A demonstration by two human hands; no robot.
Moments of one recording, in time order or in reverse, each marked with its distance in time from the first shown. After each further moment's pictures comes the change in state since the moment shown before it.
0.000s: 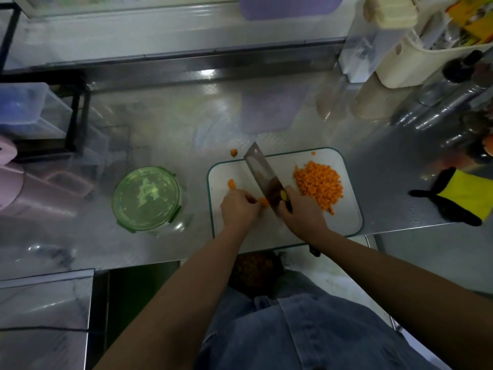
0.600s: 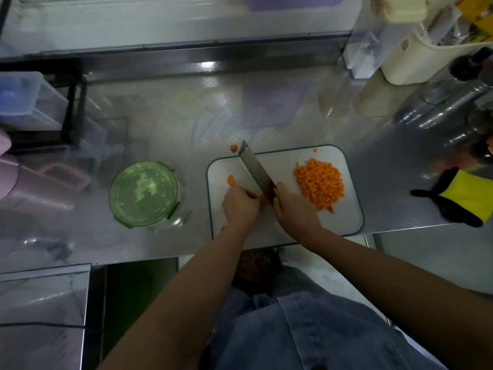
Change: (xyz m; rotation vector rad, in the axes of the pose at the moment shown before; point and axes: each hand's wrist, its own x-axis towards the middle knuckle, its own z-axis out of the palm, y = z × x) left_hand 0.000 0.008 0.005 -0.084 -0.001 -0.116; right_hand 0.004 -0.010 0.009 -0.130 -0.013 -0.074
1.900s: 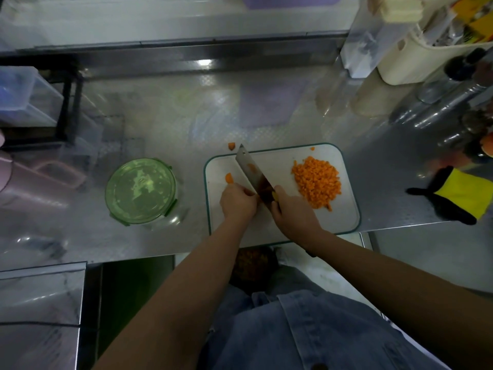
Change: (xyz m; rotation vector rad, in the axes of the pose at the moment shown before) left_hand 0.000 0.001 -0.003 -0.006 0.000 0.012; right_hand -0.010 0.001 0.001 0.004 0.010 -0.056
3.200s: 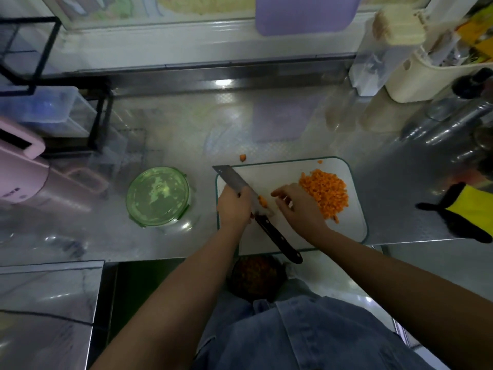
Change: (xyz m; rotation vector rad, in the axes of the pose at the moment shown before) left_hand -0.015 -0.006 -0.027 -0.352 0.179 0.050; right_hand 0.017 0.008 -0.010 0.316 0.135 -0.080
